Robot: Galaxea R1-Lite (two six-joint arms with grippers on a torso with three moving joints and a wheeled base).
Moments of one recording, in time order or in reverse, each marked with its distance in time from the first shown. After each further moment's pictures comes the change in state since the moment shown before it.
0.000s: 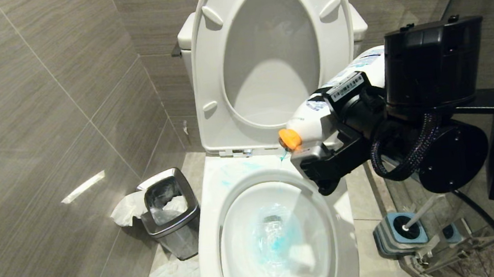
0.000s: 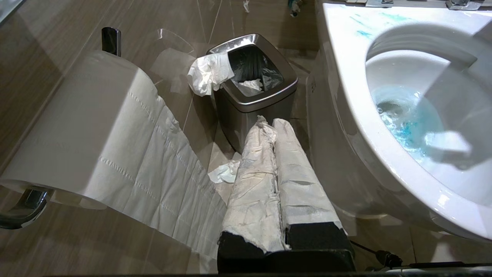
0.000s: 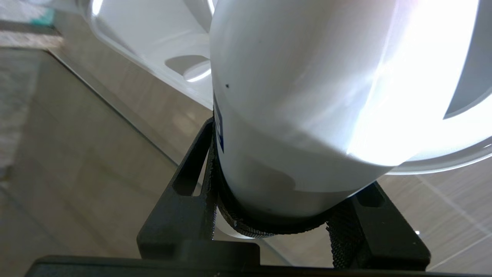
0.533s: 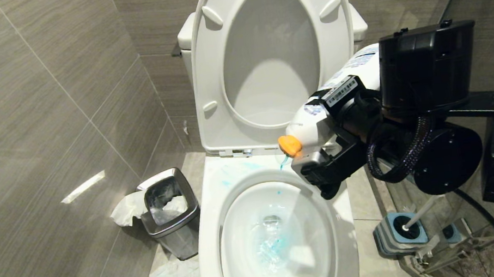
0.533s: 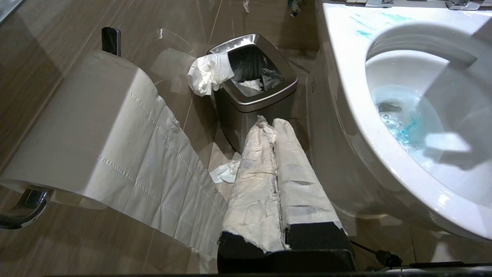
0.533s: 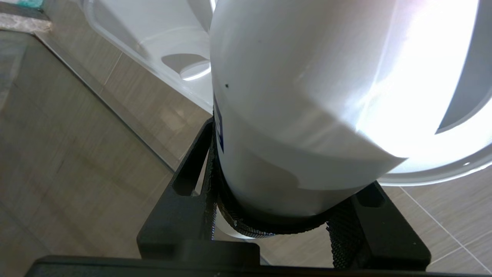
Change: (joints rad) left arm 0.000 0.000 0.000 0.000 0.000 0.000; right arm 0.001 0.009 -0.001 -0.002 0.002 -0.075
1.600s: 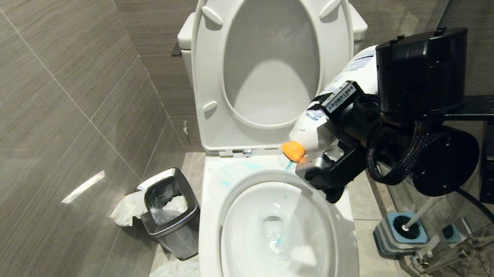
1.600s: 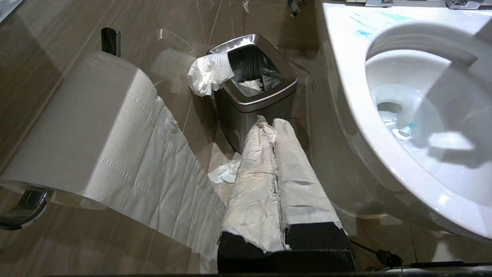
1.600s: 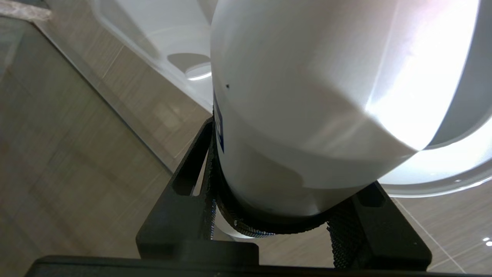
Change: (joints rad) left arm 0.000 0.000 0.000 0.000 -0.002 0.002; right arm -0.010 0.005 0.012 0.006 0.006 -0.045
